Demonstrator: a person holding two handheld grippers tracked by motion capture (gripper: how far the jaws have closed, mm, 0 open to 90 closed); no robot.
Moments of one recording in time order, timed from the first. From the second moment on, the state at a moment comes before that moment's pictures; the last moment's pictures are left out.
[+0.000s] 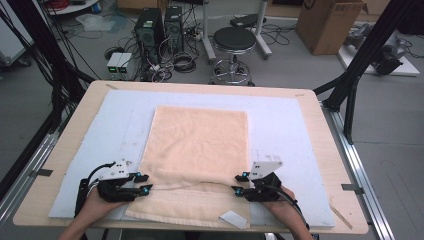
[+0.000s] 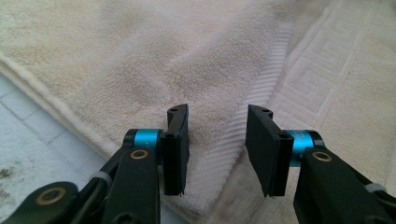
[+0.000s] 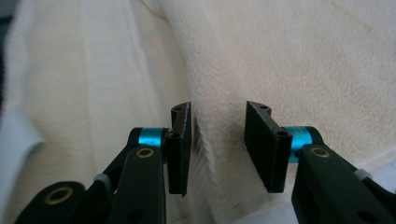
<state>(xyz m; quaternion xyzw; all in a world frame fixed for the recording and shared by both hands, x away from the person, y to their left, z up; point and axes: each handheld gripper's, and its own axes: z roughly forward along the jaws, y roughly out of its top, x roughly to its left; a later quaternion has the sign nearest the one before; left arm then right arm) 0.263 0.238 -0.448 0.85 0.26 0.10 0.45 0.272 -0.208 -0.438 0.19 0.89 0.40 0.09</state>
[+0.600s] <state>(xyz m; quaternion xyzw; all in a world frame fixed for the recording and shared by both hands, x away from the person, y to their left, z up) 0.244 0.242 -0.435 0.83 0.27 0.11 0.48 0.266 -0.220 -0.430 0.20 0.86 0.47 0.04</state>
